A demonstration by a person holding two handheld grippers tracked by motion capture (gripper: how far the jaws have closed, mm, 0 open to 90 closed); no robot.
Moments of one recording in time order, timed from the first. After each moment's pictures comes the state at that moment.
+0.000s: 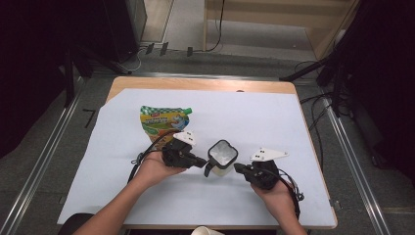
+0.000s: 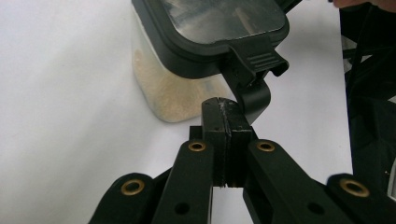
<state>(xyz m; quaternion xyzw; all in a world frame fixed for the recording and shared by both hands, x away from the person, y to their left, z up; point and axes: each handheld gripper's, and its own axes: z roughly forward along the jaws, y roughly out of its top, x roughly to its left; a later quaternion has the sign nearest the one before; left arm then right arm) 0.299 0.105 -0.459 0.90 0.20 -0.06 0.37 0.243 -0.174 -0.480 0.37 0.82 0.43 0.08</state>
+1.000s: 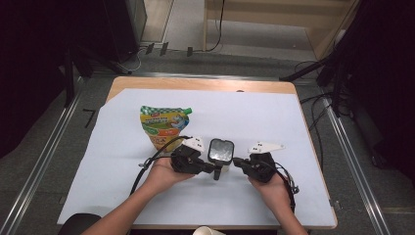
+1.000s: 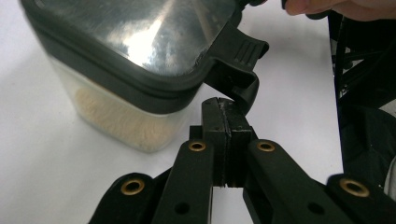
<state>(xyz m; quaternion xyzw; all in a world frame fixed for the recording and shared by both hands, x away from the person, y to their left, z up) 0.287 0.081 -0.468 0.90 0.19 -0.06 0.39 0.265 -0.170 -0.487 0.40 0.81 0.42 0.08</state>
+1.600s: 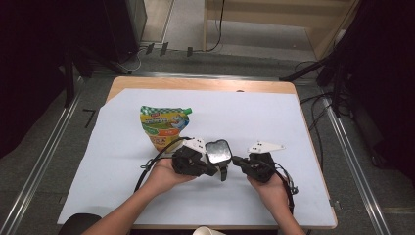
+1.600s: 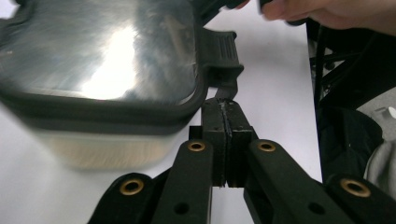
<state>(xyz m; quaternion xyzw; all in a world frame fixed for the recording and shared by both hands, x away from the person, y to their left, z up) 0.283 0.084 -0.462 0.90 0.18 -0.08 0.39 0.259 -0.167 -0.480 0.40 0.80 0.44 0.09</state>
